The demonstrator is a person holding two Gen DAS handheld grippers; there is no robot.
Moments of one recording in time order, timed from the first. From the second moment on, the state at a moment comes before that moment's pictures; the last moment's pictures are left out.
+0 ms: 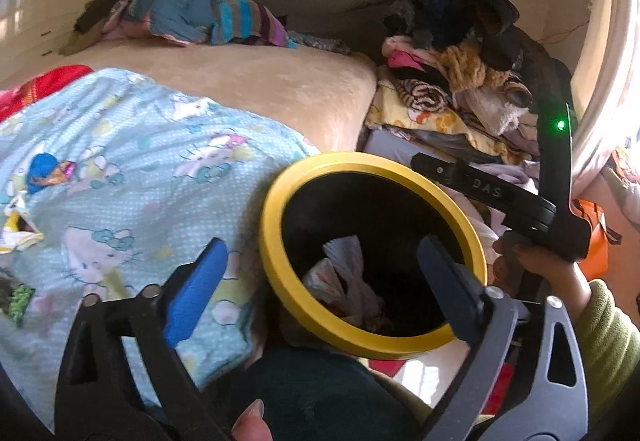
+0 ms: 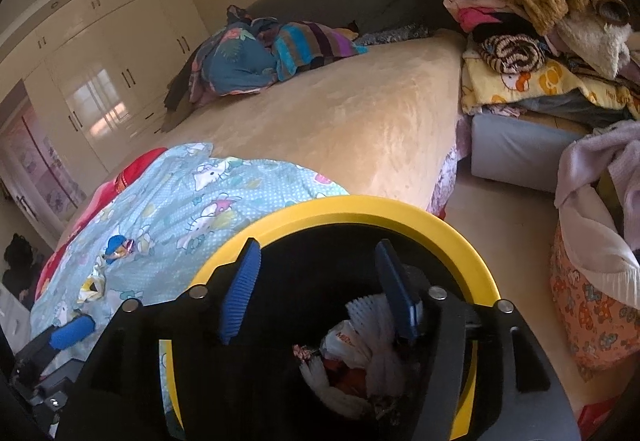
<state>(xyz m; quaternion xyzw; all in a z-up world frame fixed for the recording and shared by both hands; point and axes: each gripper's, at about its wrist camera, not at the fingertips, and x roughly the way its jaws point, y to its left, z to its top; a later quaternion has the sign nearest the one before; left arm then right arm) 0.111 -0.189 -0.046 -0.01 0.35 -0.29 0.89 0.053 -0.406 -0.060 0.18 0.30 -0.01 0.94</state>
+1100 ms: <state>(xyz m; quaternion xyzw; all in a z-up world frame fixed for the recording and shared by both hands) 0.101 -0.082 0.001 -0.05 0.27 -0.16 0.95 0.060 -0.292 -0.023 0.08 0.27 0.10 0.95</state>
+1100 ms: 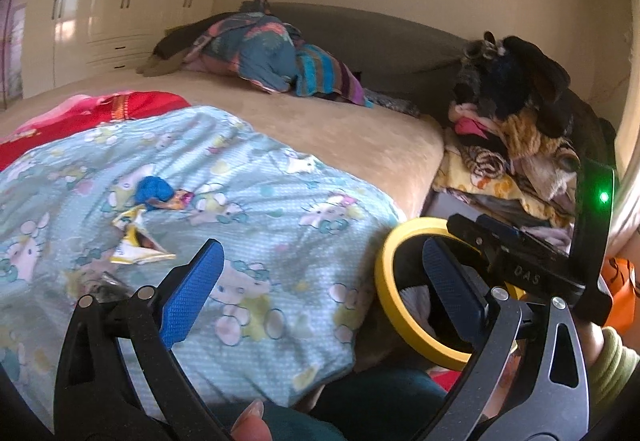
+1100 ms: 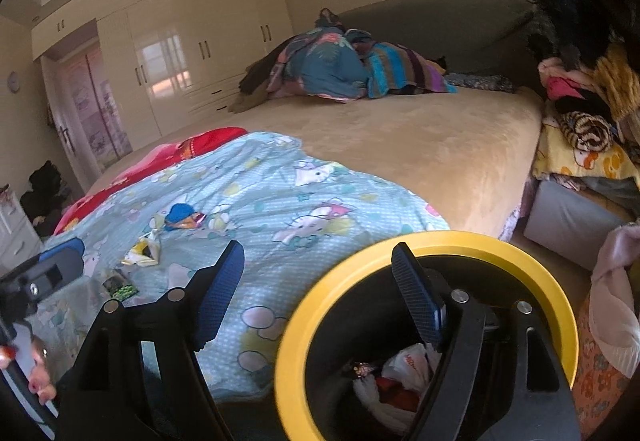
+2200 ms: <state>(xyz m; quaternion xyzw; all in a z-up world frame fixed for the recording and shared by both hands) 0.114 0.086 -0.040 -0.16 0.33 0.02 0.93 0.142 -0.093 -0.025 -0.07 0.28 0.27 0.92</state>
